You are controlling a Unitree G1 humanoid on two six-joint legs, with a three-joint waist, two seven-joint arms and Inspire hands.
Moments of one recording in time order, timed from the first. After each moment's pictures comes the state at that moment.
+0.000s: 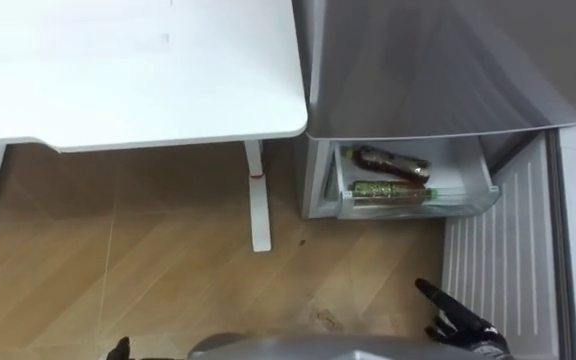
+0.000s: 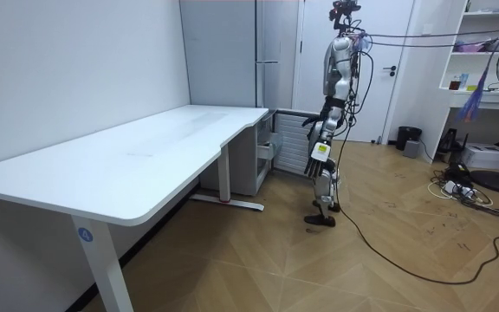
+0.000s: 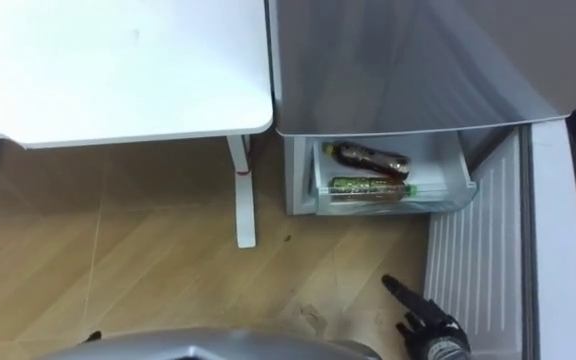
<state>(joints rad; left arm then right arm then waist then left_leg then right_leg) 0.25 0.18 0.15 1.15 -0.03 -0.07 0.12 0.06 -0.23 -0.07 1.28 1.10 -0.02 0.18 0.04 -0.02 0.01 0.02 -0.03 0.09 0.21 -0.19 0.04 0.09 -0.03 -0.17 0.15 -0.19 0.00</state>
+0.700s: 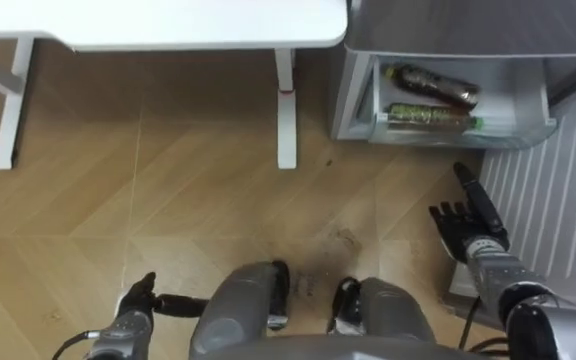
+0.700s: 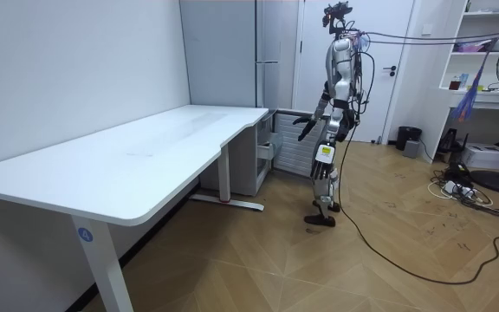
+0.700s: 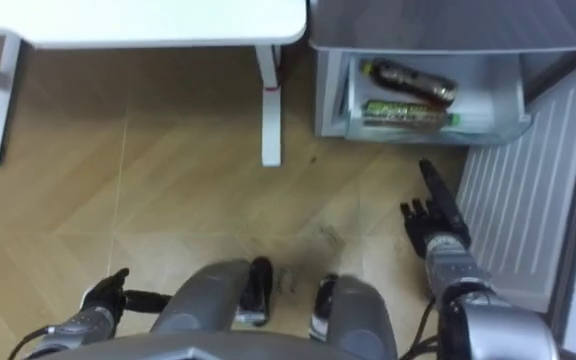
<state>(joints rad) -0.01 0.26 -0.01 1.26 -0.03 -0.04 0.08 -0.32 -0.27 -0.16 1.33 1.47 -0.01 0.16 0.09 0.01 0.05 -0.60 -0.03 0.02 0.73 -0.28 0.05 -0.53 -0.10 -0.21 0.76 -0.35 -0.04</state>
